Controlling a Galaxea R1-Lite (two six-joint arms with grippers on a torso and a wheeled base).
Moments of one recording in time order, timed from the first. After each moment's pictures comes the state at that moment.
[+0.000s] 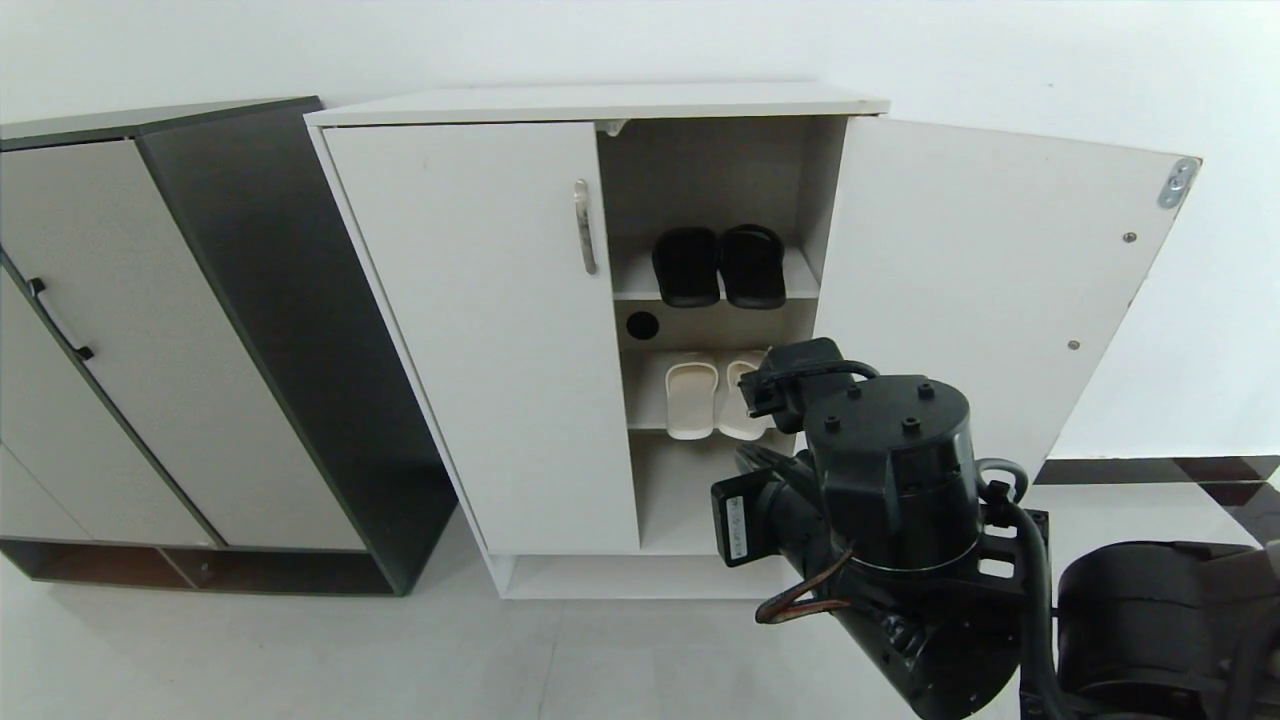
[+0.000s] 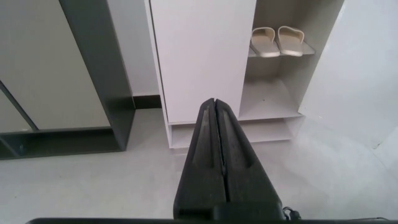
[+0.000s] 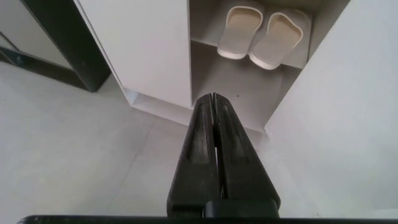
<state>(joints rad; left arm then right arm) 0.00 0.00 0.00 0.00 -0.05 0.01 1.01 1.79 -0.97 -0.55 -0.66 0.17</state>
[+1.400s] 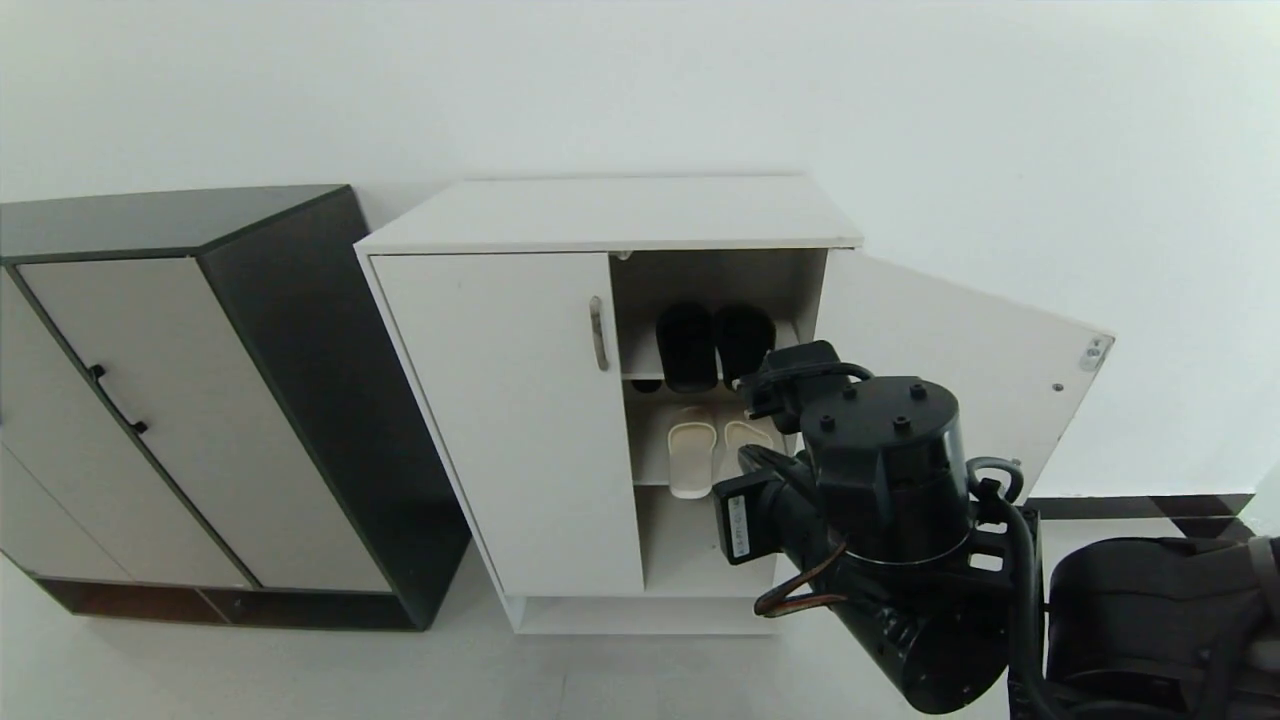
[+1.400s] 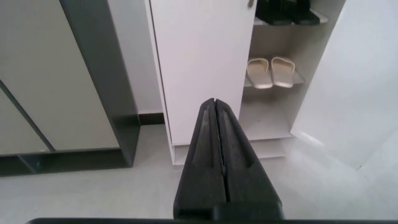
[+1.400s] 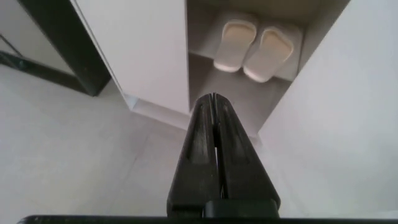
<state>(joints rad) 0.00 0.00 0.00 0.00 -0.05 0.01 1.00 1.80 -0.97 -0.55 -0.66 0.16</state>
